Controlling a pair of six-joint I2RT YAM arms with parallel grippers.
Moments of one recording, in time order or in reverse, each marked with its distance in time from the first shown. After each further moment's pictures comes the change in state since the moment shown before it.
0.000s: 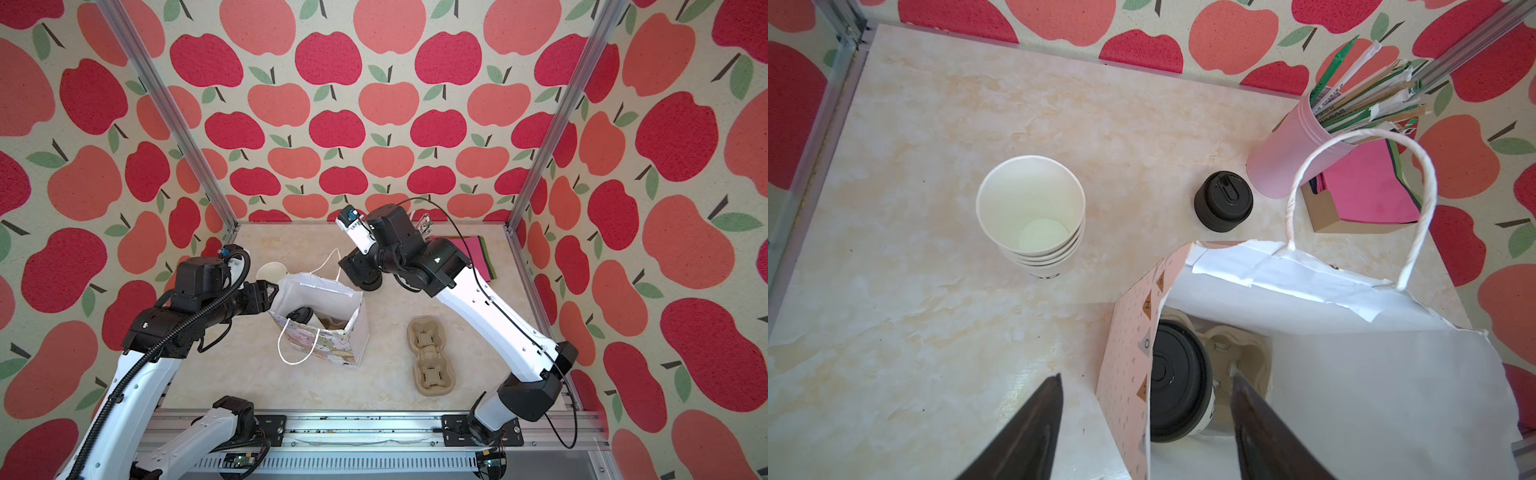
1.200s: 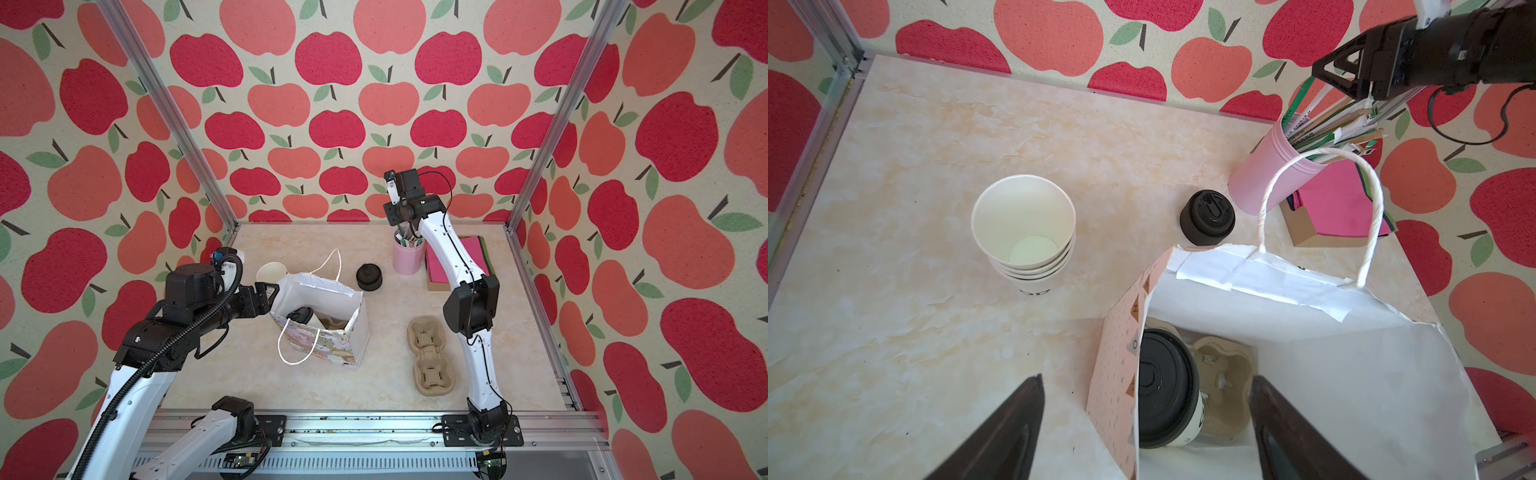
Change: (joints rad) left arm 0.009 -0.064 -0.044 0.051 0.032 -0.003; right arm -0.399 0.728 0.560 0.060 -0.006 -0.047
